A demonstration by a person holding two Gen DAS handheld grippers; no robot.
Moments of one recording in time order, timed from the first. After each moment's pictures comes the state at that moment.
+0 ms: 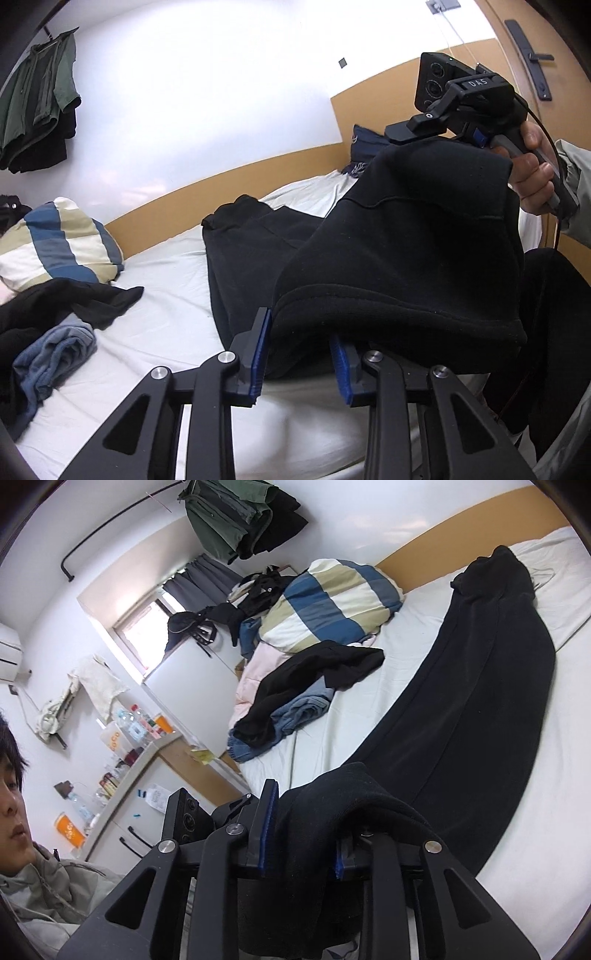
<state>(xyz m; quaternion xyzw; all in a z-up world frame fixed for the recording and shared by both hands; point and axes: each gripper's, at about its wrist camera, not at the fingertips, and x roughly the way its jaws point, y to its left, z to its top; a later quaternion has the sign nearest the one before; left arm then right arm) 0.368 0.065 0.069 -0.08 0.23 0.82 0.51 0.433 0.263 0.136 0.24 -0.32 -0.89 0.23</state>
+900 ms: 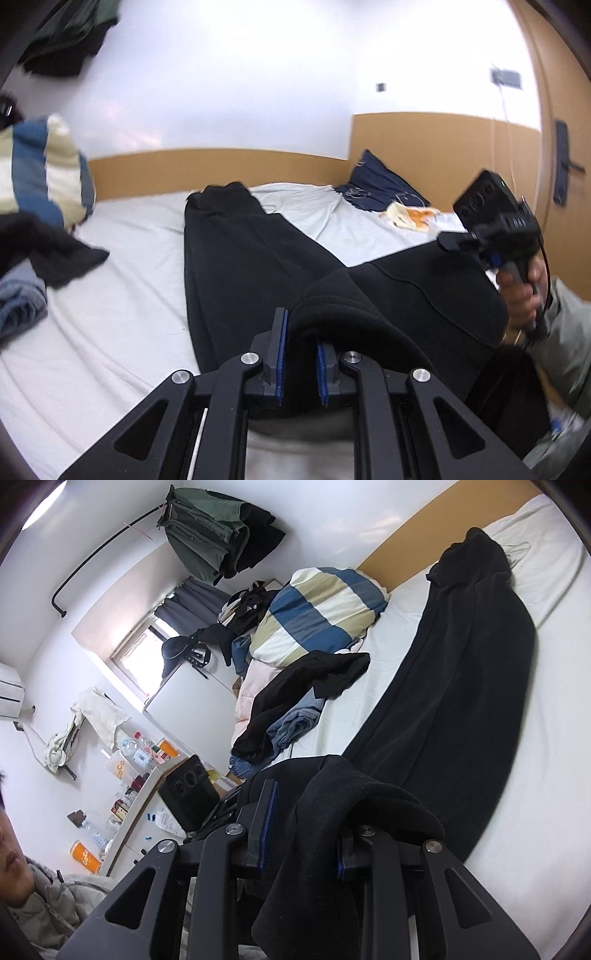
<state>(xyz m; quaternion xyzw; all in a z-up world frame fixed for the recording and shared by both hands) 0.298 0.066 0.101 -0.21 0.05 0.79 0.57 0.421 0.303 0.125 0.23 -0.37 -0.88 0.22</state>
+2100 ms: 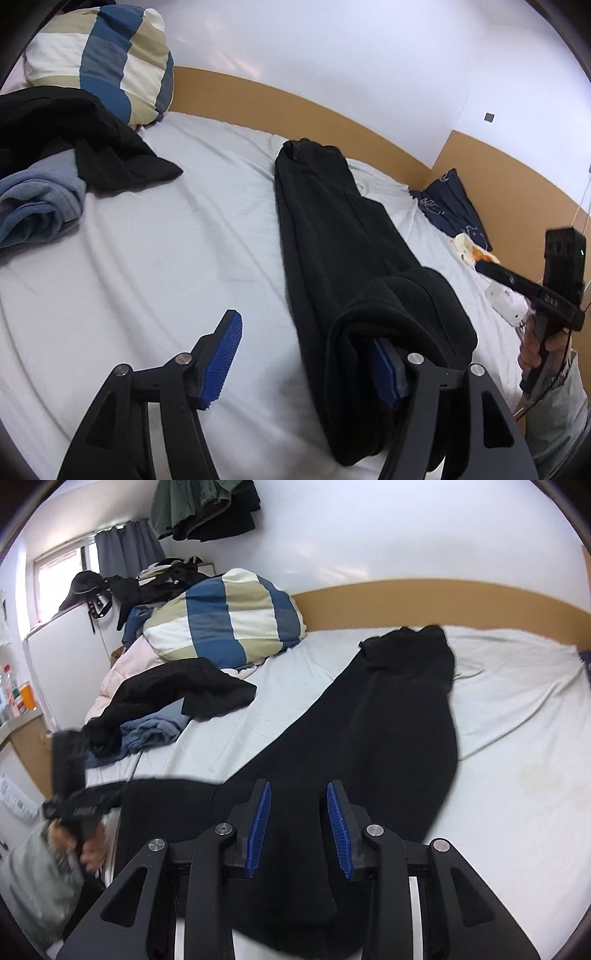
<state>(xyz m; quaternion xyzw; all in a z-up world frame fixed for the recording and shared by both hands) 0.192 0.051 0.065 -0.36 -0.02 0.81 0.46 0.336 0.297 0.131 0.28 -0.15 -0.95 -0.03</state>
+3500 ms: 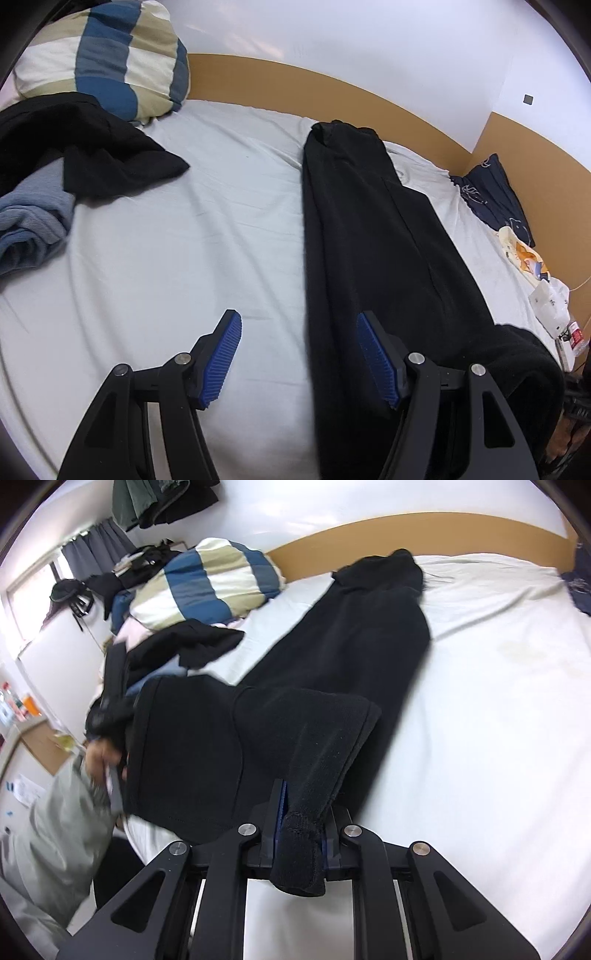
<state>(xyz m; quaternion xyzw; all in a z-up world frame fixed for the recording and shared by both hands) 0.146 0.124 0.063 -0.38 0.01 0.83 0.41 0.450 0.265 0.088 0.35 -0.21 -0.91 -0.05</state>
